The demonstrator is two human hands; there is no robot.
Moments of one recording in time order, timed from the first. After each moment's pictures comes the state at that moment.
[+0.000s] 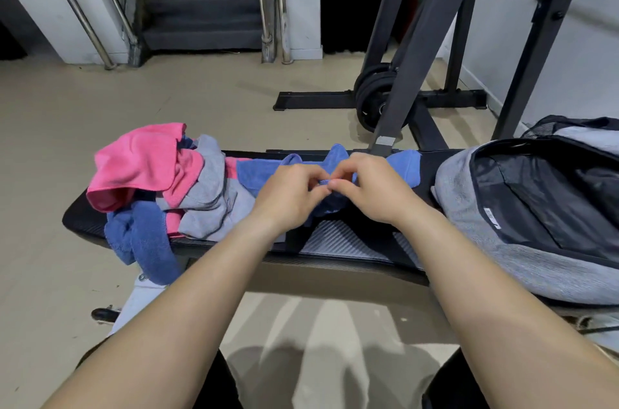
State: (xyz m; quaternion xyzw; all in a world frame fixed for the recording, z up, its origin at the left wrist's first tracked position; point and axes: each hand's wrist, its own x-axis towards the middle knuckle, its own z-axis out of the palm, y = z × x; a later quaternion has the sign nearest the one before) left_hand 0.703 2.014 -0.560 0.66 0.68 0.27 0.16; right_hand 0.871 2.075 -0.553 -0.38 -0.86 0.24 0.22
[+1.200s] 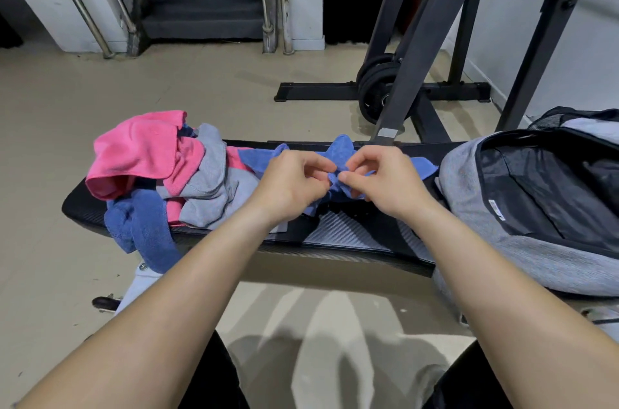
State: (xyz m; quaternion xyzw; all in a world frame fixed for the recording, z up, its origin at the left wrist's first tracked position) left_hand 0.707 1.998 -0.549 0.57 0.67 0.37 0.30; right_hand 0.878 2.061 -0.557 -0.46 -0.74 0.38 0.30
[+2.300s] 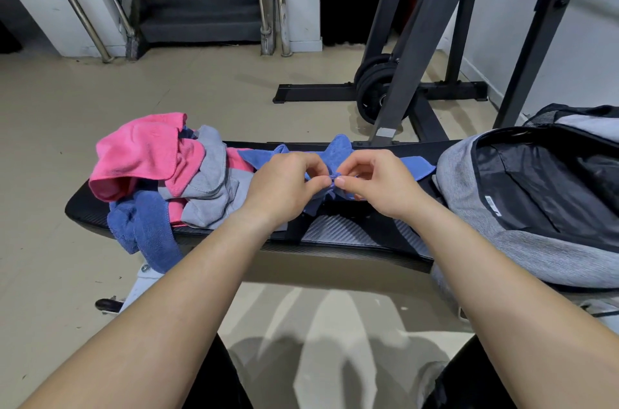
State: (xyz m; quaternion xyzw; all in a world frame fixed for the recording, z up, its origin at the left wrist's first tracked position) left_hand 0.699 1.997 -0.553 0.66 0.69 0.26 0.12; right_hand 0.882 2.061 -0.562 -0.39 -0.76 0.43 0.29
